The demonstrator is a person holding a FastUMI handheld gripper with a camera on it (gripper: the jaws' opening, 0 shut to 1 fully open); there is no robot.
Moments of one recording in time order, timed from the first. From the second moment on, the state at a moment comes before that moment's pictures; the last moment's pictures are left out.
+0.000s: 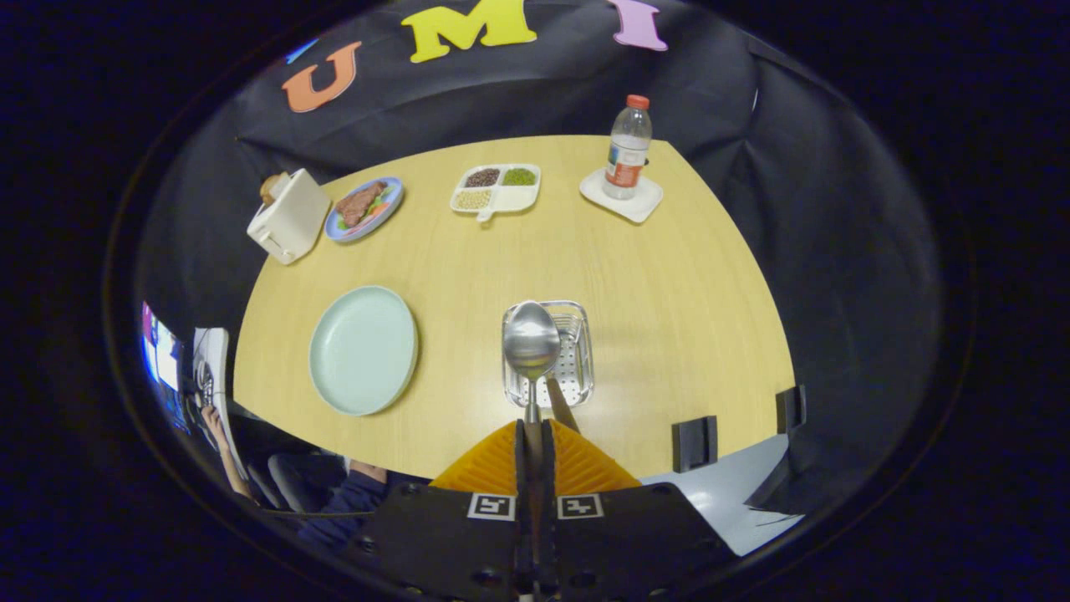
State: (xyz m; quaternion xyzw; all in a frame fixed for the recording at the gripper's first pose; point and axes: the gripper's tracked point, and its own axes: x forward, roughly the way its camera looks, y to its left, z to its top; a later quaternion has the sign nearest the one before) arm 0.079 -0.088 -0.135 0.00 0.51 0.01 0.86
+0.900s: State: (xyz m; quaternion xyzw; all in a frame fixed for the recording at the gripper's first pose) arm 0.105 -0.088 -0.111 -0.01 0.46 0.00 0.89
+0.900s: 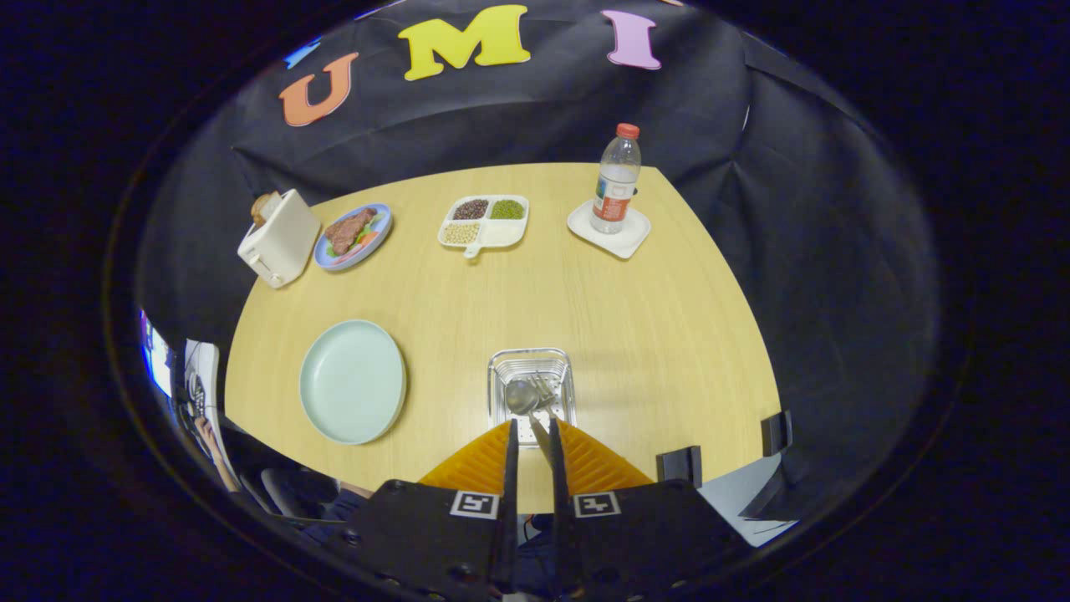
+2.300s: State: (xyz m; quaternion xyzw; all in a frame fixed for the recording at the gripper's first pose) arm -0.143 -0.001 -0.016 -0.06 -0.02 -0.02 1.00
